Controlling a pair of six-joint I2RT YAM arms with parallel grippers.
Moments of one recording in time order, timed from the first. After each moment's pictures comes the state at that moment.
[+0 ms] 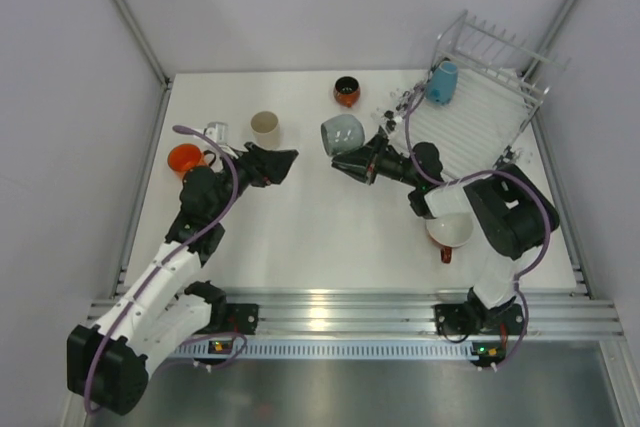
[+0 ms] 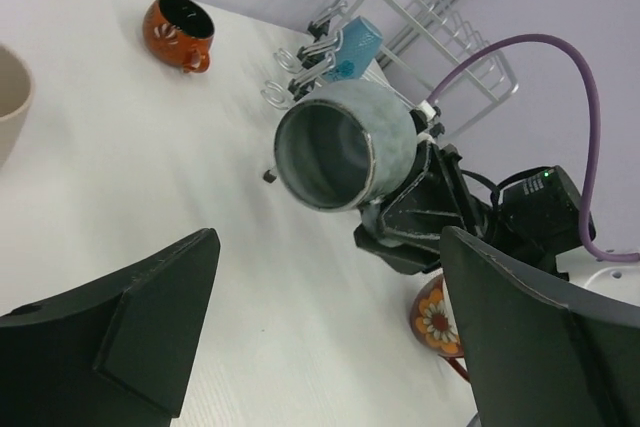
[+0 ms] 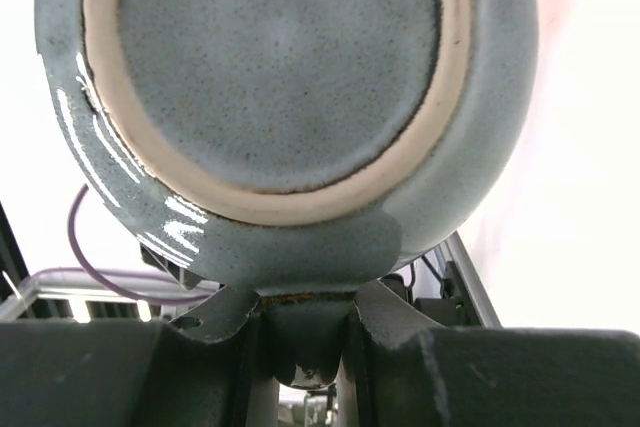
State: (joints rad) left arm -0.35 0.83 0.53 0.35 0.23 -0.68; right arm 0.50 1.78 0.70 1.20 -0.69 1.63
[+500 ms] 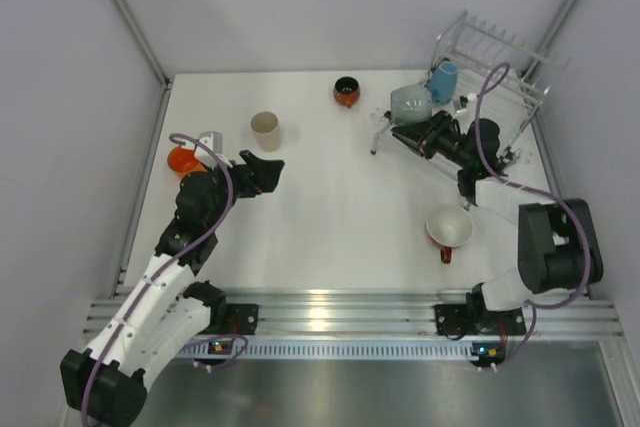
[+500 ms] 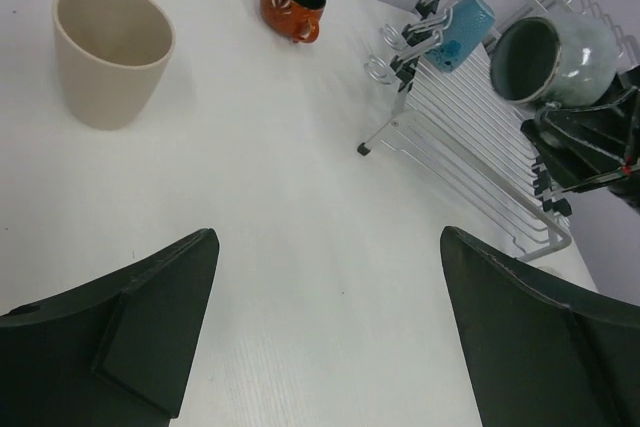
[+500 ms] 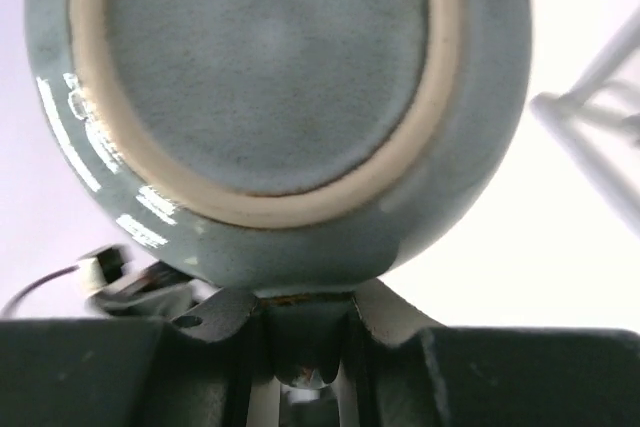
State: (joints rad) left arm -0.35 0.71 0.55 0.04 0.06 -0.57; right arm 0.14 1.58 0.66 0.94 -0.73 1.35
